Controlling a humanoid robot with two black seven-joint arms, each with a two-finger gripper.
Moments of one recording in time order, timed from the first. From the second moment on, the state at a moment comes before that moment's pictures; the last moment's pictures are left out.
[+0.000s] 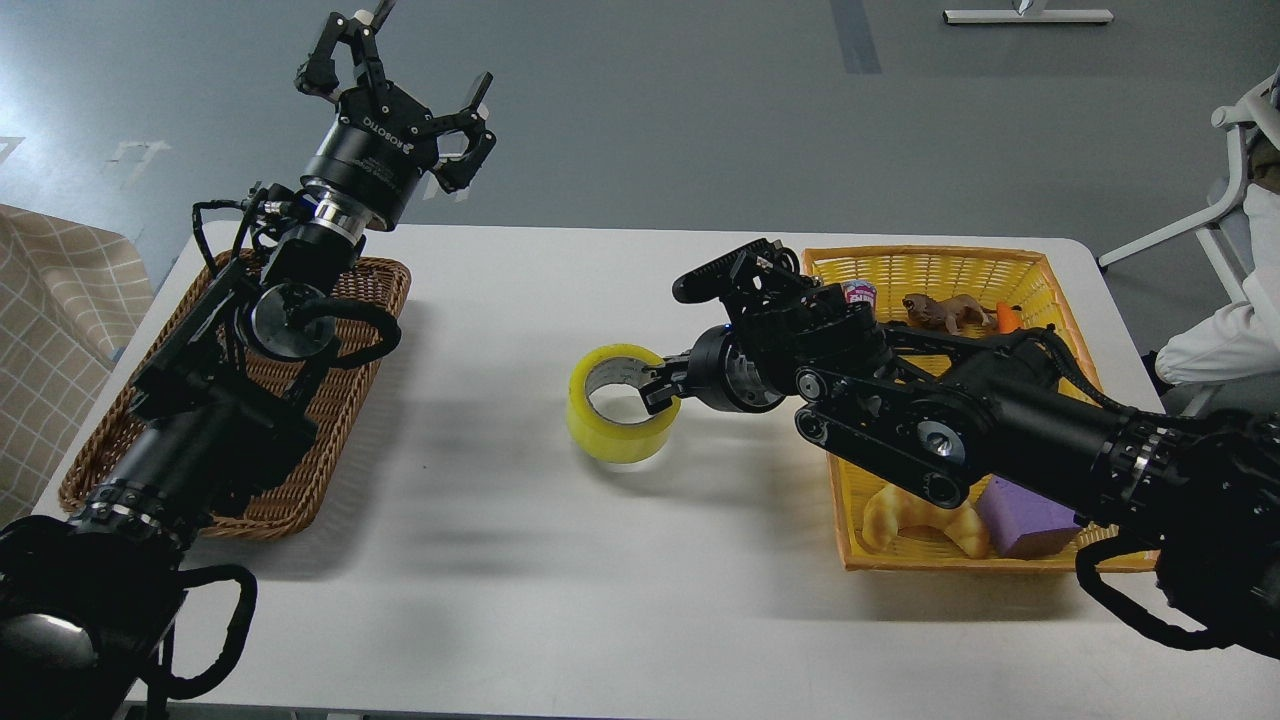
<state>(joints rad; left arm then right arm) -0.69 0.18 -1.24 -0.83 0.28 -0.49 -0.21 1.09 -0.01 0.20 0.93 -1.65 0.49 -0.16</state>
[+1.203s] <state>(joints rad) -0.69 0.18 -1.24 -0.83 0.28 -0.49 -0.21 1.08 0.00 0.17 0.89 -1.66 0.49 -0.16</state>
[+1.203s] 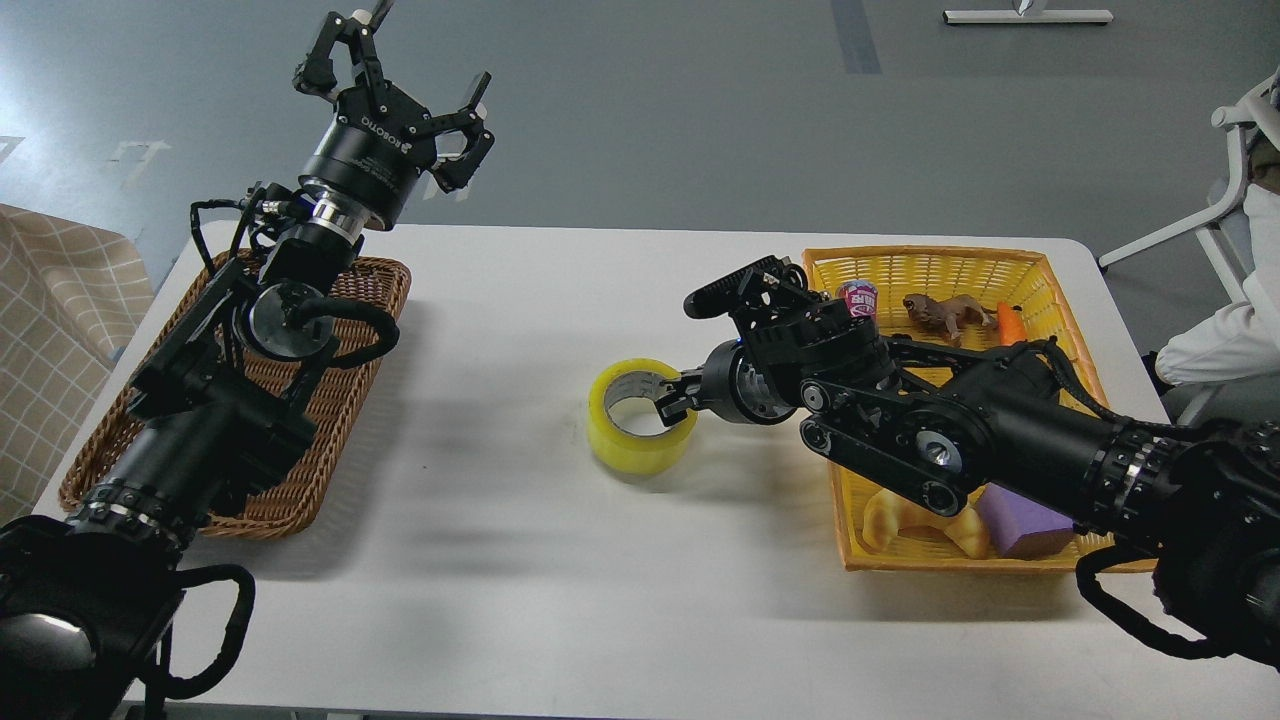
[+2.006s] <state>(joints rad) -0.69 0.18 -1.24 -0.83 0.28 -0.49 -0.21 1.08 -0.01 0.19 0.90 -1.64 0.49 -0.16</state>
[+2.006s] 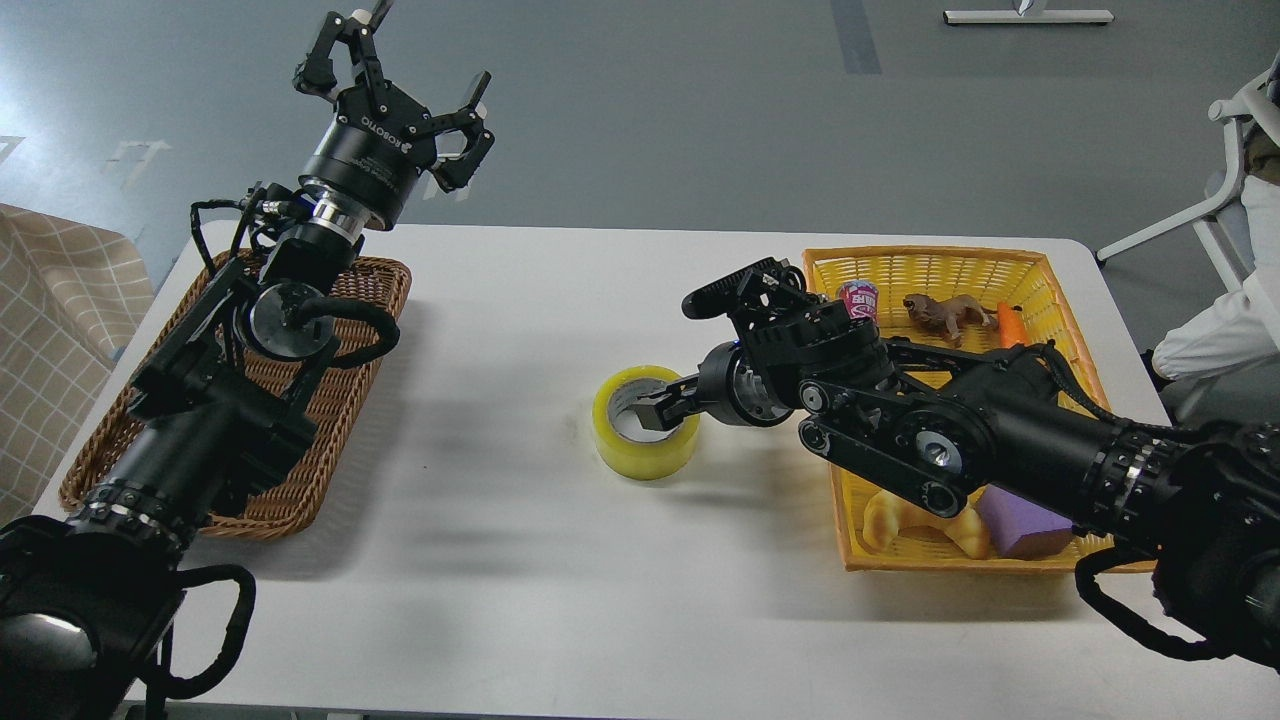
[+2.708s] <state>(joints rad) -0.69 0.18 -1.24 -0.83 0.28 -0.49 -0.21 0.93 -0.33 0.65 1.15 -1.38 0.49 -0.16</state>
